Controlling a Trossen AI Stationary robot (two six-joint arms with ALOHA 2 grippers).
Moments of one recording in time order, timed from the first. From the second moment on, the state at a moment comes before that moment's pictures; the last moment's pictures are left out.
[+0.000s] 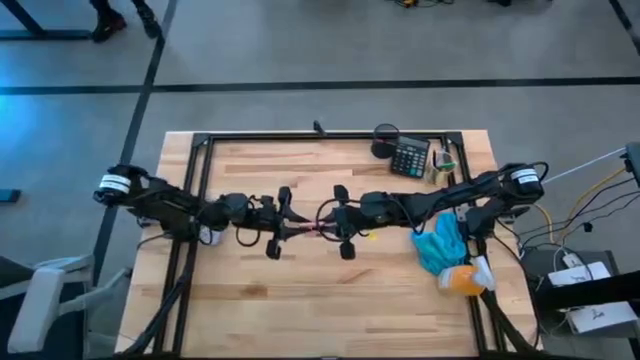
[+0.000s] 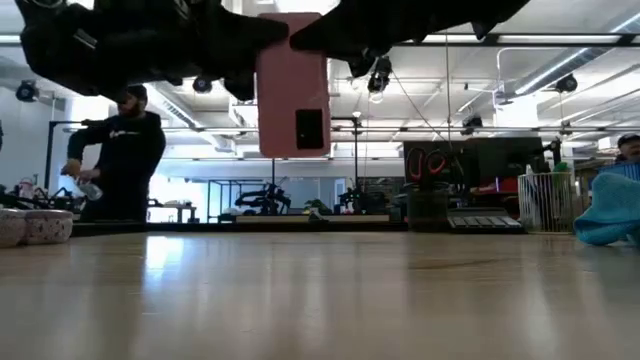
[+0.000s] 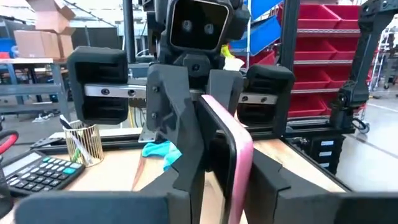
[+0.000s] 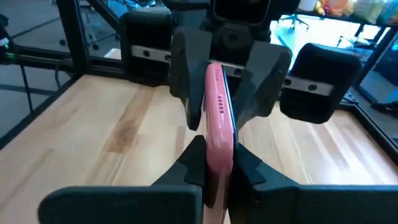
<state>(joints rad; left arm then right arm) -0.07 1.42 0.43 1.11 0.09 -0.01 0.09 1.59 0.97 0.37 0.02 -0.10</state>
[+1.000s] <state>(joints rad) -0.07 1.31 0.39 1.05 0.03 0.00 0.09 1.38 0.98 -0.02 0.10 -0.11</state>
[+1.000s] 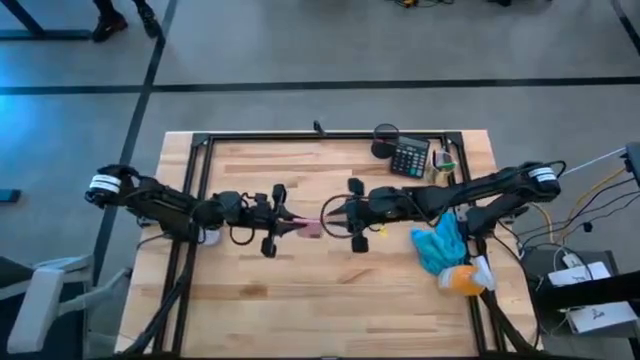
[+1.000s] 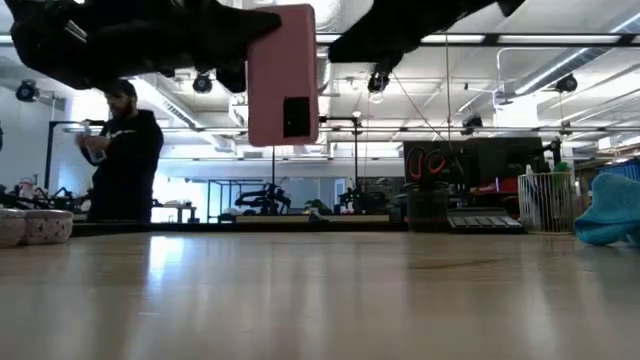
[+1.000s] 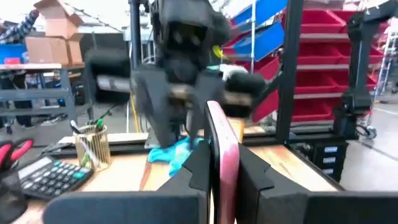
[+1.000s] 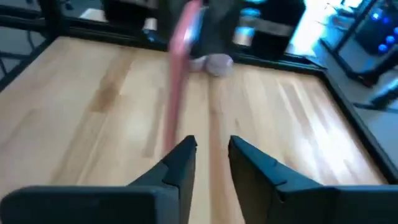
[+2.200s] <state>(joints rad) 0.04 1.45 0.56 0.90 -0.04 0.09 0.18 1.10 1.46 -1.57 -0.35 1.29</state>
